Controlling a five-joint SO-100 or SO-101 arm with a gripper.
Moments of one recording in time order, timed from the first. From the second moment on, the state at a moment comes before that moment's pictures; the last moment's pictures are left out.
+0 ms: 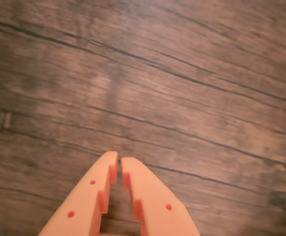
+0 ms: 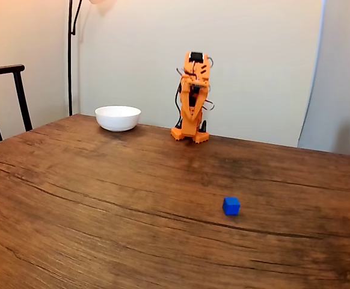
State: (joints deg) arm -2.9 173.7 145.3 82.8 104.8
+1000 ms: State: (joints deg) arm -8.3 115.4 116.0 58.1 114.0
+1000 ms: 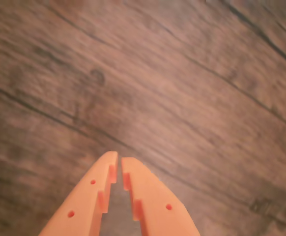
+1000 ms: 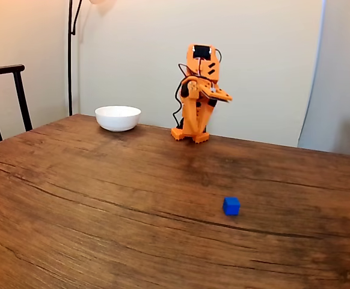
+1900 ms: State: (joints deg) arm -14.2 95.1 116.0 22.8 109.2
